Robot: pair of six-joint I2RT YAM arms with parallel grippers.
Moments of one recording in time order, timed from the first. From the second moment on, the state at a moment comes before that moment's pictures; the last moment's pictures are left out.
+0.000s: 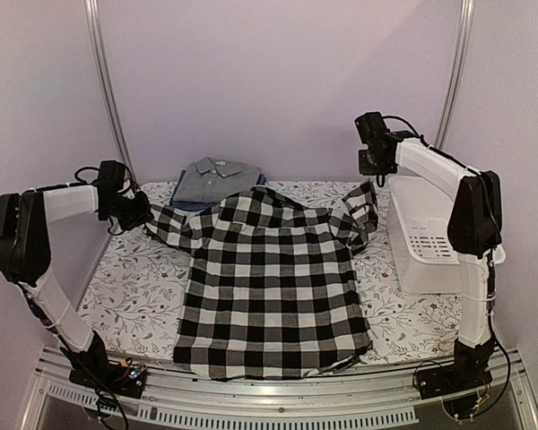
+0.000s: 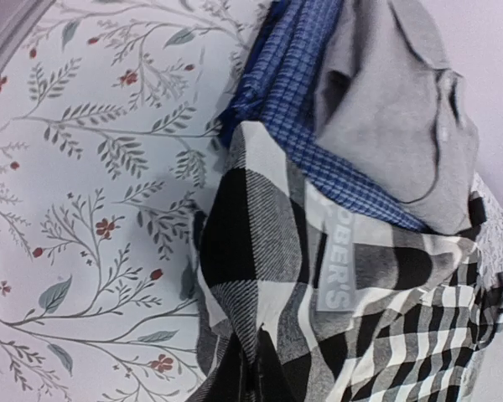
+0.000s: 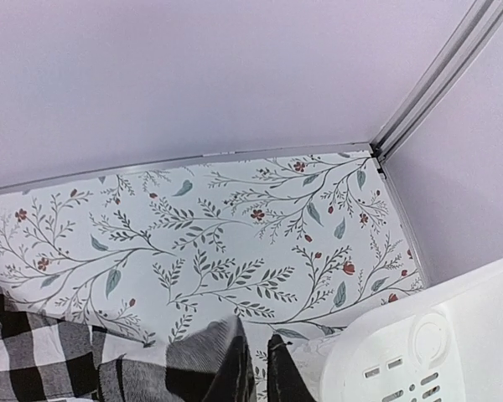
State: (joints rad) left arm 0.02 1.70 1.13 -0.33 0.23 -0.53; right arm 0.39 2.16 2.06 -0.70 0.58 0.29
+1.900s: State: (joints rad) left arm -0.27 1.92 1.14 -0.13 0.33 -0.56; right arm 0.60 1.79 1.52 -0.58 0.28 0.31
